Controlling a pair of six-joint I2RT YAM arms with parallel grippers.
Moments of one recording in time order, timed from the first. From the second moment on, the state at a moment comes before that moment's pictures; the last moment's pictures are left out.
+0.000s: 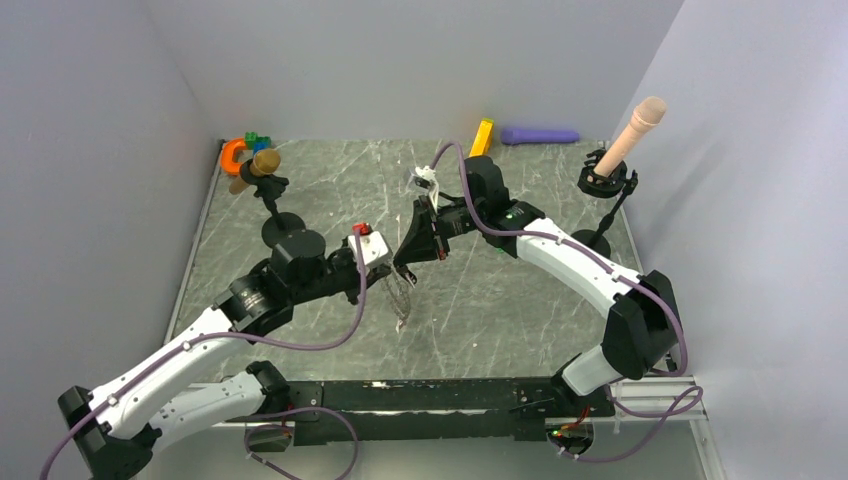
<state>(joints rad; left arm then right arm) -0.80 0.83 0.84 -0.34 0.24 0.19 0.65 1.51 1.22 -0.11 -1.19 0.09</state>
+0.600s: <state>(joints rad) -0.94 0.98 1.04 -0.58 -0.03 0.25 0.64 1.51 1.15 0.04 -1.19 0.25</state>
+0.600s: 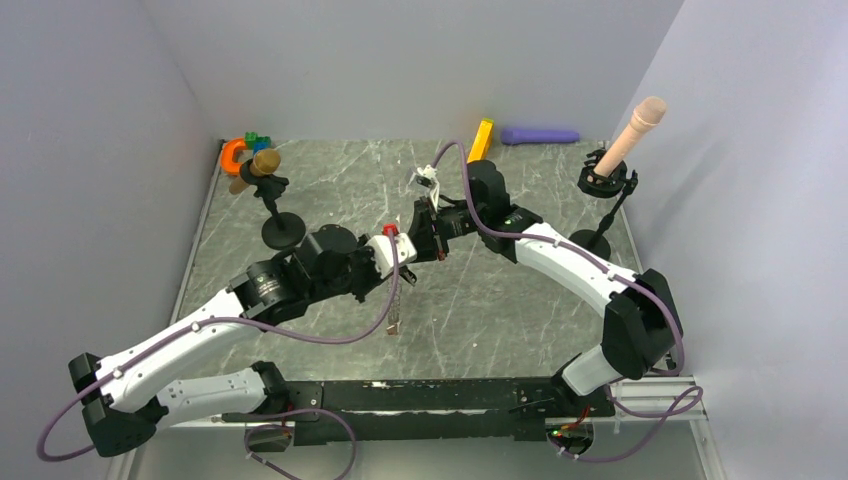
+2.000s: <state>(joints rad) -0.97 0.44 0.45 0.01 -0.16 0.15 0.60 1.51 1.02 0.41 -1.24 0.60</state>
